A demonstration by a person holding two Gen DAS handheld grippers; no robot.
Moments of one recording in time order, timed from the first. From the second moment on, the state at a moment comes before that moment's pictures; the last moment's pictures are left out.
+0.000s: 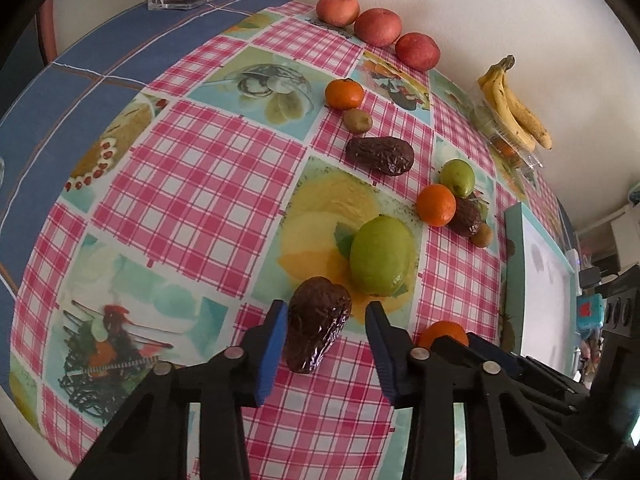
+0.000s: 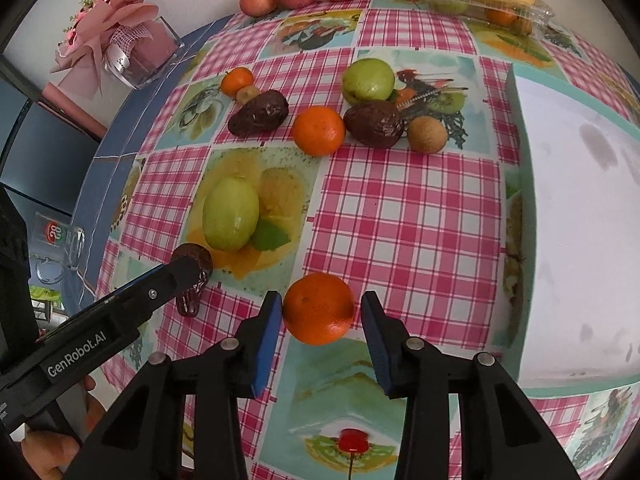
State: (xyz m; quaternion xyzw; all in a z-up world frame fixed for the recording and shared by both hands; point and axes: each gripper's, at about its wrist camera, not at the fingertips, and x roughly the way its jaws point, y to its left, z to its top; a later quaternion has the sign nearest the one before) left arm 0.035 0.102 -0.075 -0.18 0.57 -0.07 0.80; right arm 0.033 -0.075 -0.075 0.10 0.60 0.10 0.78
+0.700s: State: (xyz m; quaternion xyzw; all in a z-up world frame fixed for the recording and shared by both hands) left arm 0.037 0.106 -0.073 -0.19 0.56 -0.06 0.81; right arm 0.031 -0.078 -0.075 0.11 0.60 0.10 0.79
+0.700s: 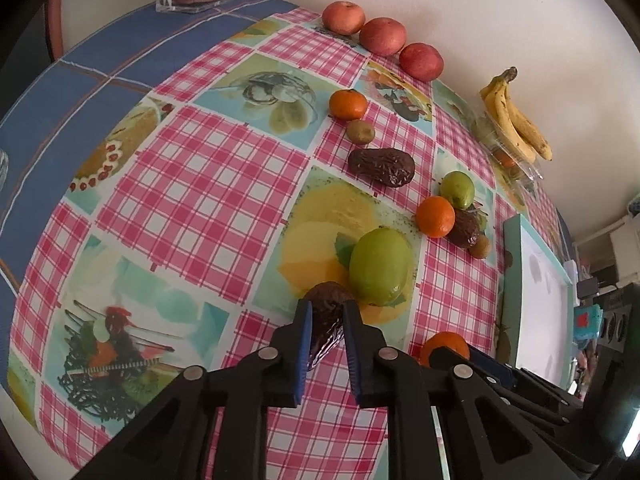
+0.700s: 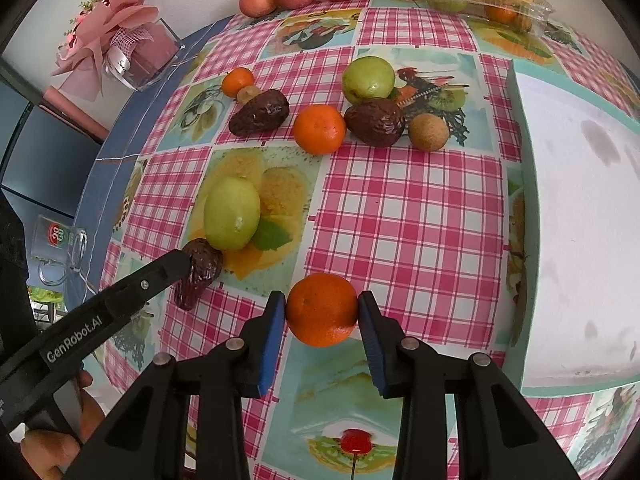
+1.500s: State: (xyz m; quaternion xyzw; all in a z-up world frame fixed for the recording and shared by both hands) left arm 0.028 0.100 -0.052 -0.18 0.55 -0.07 0.81; right arm 0.026 -0.097 -0.063 0.15 0.59 0.09 0.79
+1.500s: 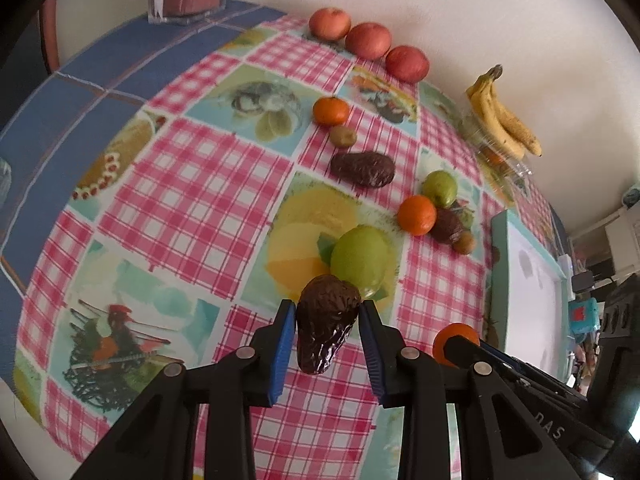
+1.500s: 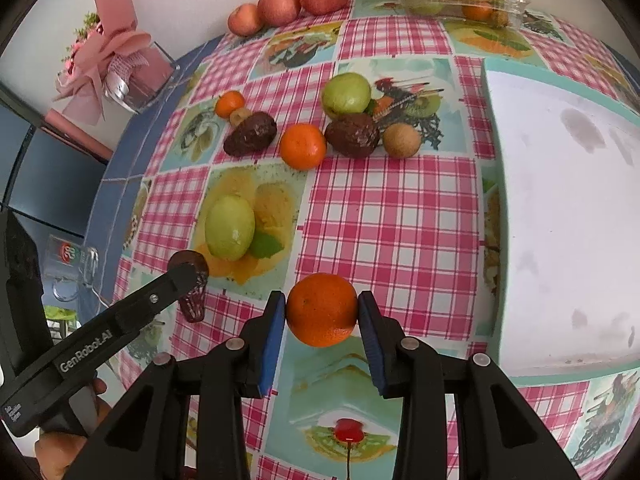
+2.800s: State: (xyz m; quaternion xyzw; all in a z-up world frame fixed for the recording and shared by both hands) left arm 0.113 -0.193 -0.032 -0.03 0.55 -0.26 0.79; right arm 0.036 -0.350 -0.044 0.24 0.49 -0.22 0.81
